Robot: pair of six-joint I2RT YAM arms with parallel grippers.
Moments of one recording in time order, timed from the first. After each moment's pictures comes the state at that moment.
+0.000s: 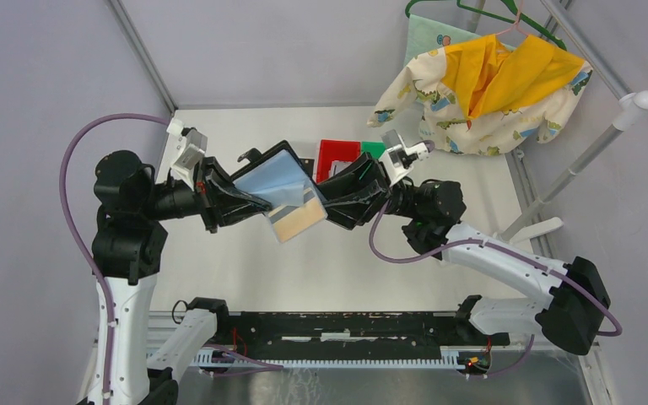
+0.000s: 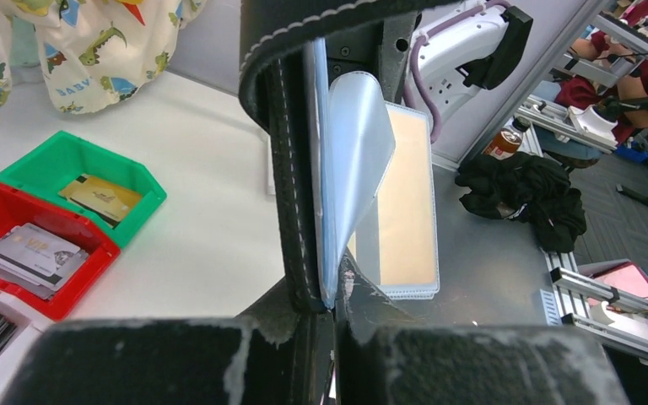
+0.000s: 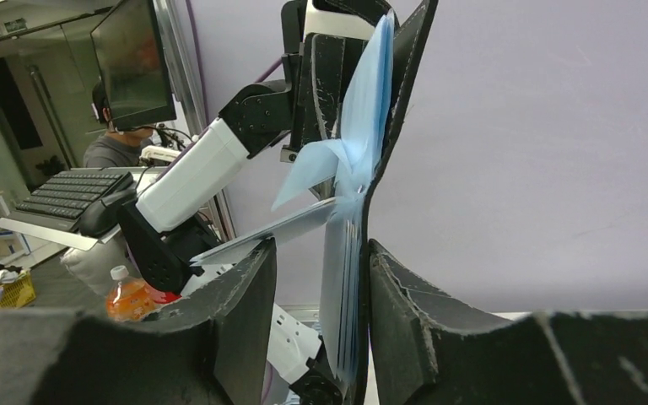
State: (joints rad) left arm -0.10 0.83 1.34 -0.55 1.28 -0.25; right arm 0.88 1.23 0.90 1.04 -0.65 0.67
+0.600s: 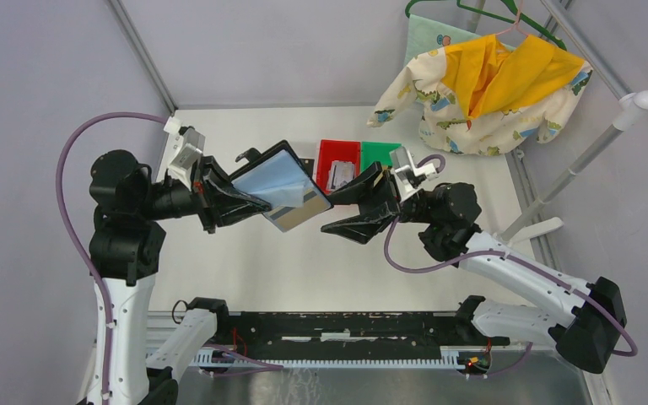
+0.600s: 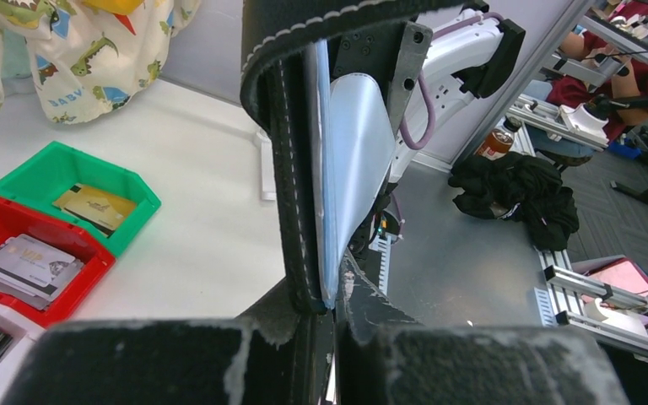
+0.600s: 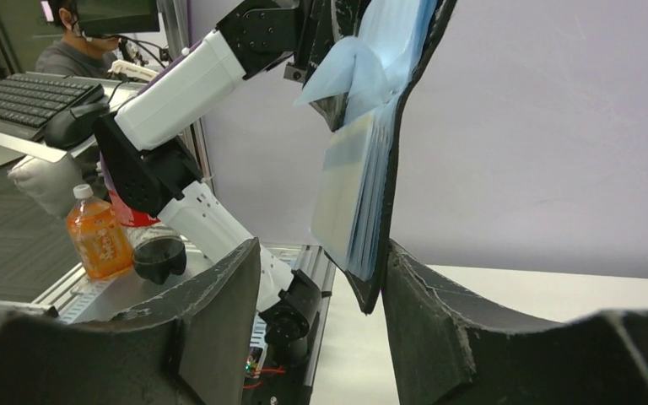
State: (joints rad) left arm -0.10 0.84 1.37 -0.54 1.29 -0.26; right arm 0.84 1.09 0.85 0.83 -0.77 0.46
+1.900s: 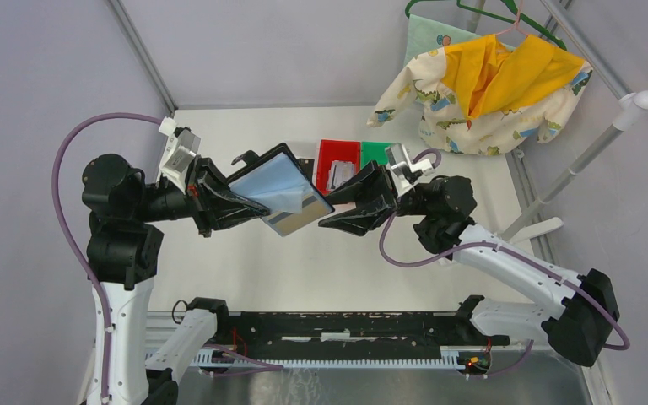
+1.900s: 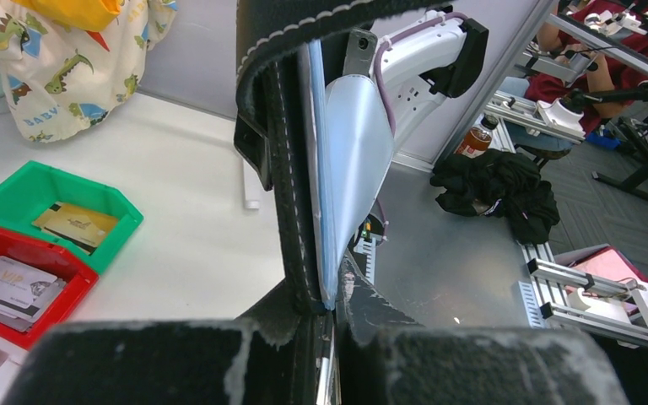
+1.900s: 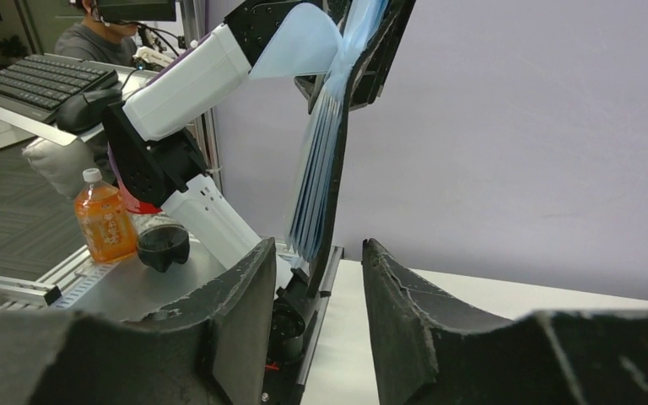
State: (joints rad) left arm -0.10 0.83 1.38 -0.47 1.34 -0.35; right arm 0.82 1.15 0.89 0.88 -0.86 0.46
